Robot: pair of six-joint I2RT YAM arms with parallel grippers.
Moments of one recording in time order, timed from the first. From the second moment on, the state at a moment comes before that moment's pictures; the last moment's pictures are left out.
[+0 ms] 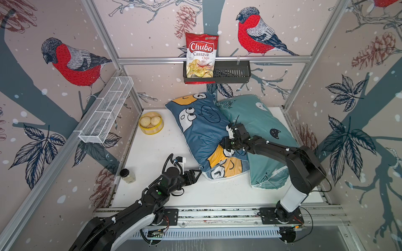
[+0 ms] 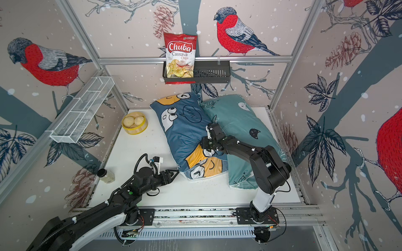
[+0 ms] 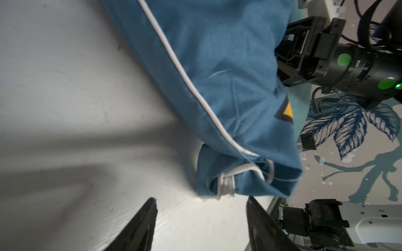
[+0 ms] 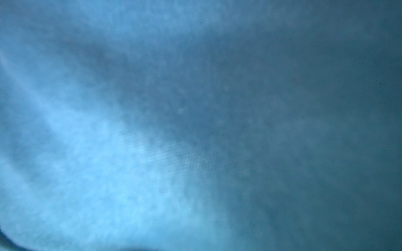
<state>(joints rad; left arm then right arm) -0.64 0.78 0.08 0.28 0.26 -0.94 0.62 1.72 1.07 -0.19 -0.17 0.46</state>
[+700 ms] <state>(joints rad) -0.70 0.99 0.12 0.50 0.24 -0.99 0.61 1.68 1.01 -0.15 -0.19 0.45</state>
